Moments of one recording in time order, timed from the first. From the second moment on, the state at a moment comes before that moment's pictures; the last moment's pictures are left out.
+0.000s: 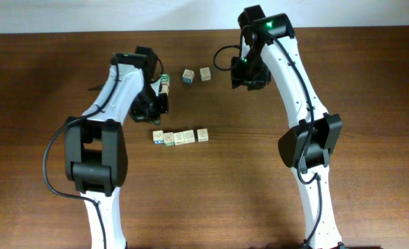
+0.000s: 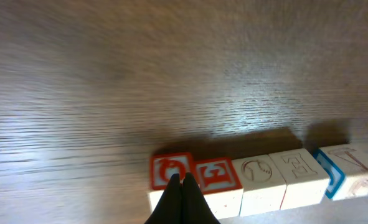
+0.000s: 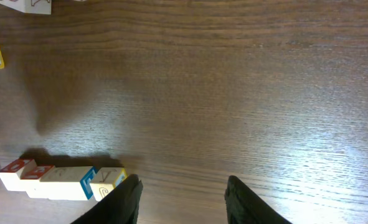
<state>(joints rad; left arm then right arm) -0.17 2.22 1.80 -1.24 0.15 -0.24 0.28 2.53 2.66 -1.59 -0.17 0.32</state>
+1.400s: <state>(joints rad) -0.05 2.22 2.11 -1.51 -0.16 -0.28 0.29 2.50 2.80 -1.62 -0.15 0.31</state>
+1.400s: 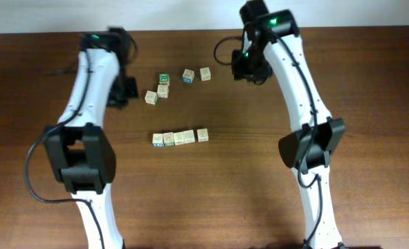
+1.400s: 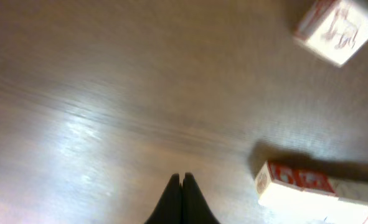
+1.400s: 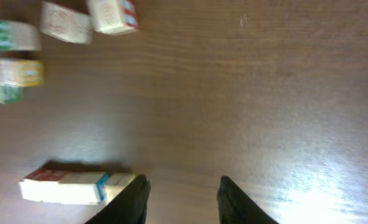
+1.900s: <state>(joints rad) -0.04 1.77 1.96 -1.54 -0.17 -0.35 0.29 1.96 2.27 -1.64 -0.27 0.20</state>
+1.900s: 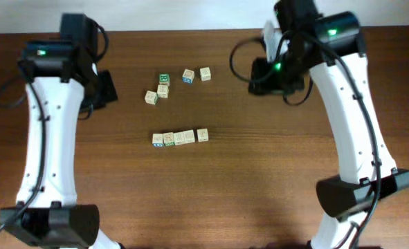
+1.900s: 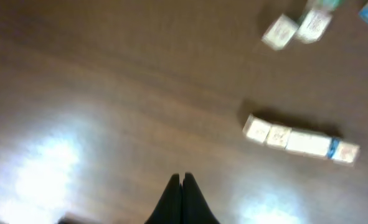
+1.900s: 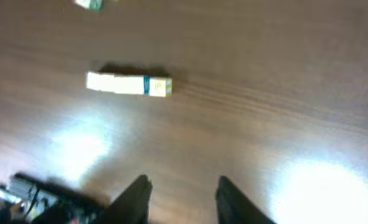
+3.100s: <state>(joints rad) -0.16 1.90 1.22 -0.74 0.18 -0.36 0.41 2.14 1.59 -0.86 -0.36 0.47</state>
